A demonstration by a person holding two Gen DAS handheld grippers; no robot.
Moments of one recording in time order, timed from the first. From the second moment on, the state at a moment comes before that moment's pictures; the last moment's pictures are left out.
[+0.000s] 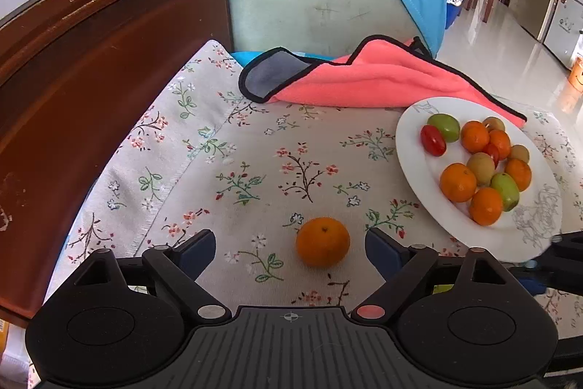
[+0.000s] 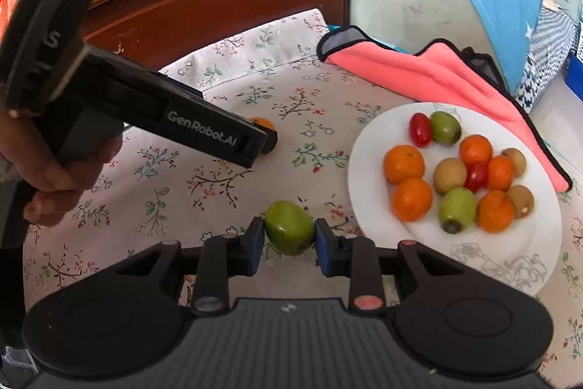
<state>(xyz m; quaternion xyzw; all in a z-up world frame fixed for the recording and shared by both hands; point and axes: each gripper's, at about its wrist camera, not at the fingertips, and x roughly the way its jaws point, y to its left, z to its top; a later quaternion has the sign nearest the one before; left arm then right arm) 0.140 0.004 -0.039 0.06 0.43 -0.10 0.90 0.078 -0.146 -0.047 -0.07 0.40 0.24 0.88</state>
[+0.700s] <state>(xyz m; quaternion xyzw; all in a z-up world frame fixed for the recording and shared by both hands) 0.145 -0.006 -0.048 0.06 0.42 -0.12 0.90 0.080 -0.163 -0.040 -0.02 0.41 0.22 0.89</state>
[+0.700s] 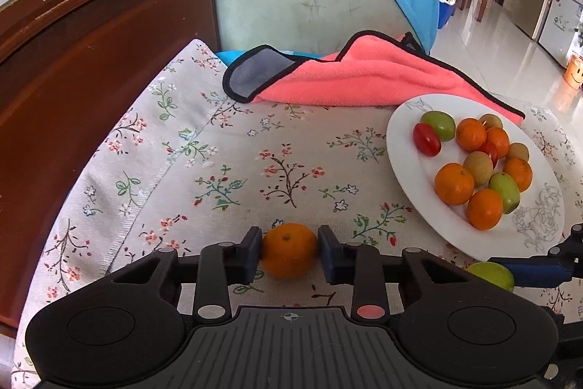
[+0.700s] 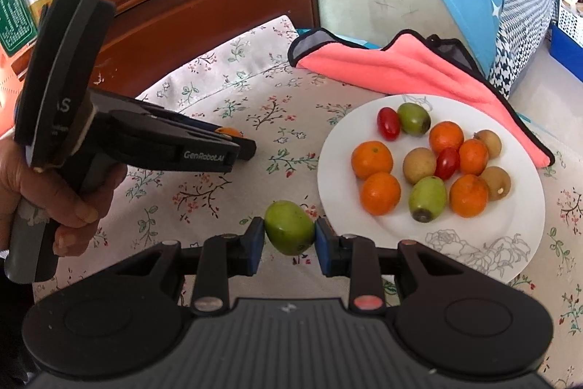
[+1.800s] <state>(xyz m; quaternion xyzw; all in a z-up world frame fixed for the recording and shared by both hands) 0.122 -0.048 0.008 0.02 0.37 -0.17 0.92 0.071 -0.246 0.032 0.08 0.33 0.12 0.93</state>
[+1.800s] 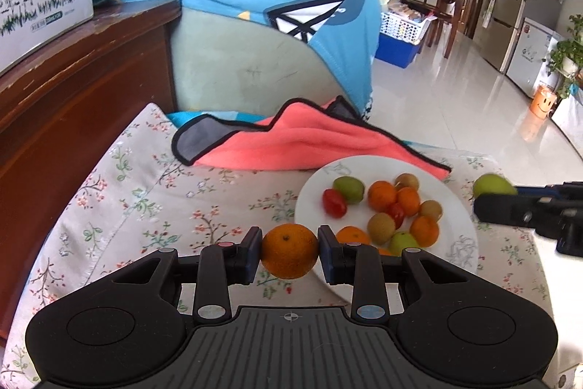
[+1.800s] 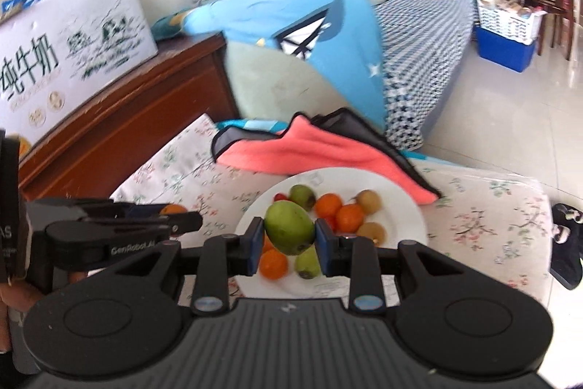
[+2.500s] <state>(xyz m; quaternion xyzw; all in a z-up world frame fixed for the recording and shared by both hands) 0.104 -0.111 -0.009 0.04 0.38 -0.25 0.89 0.082 -0.307 0.006 0.21 0.39 0.03 0.89</state>
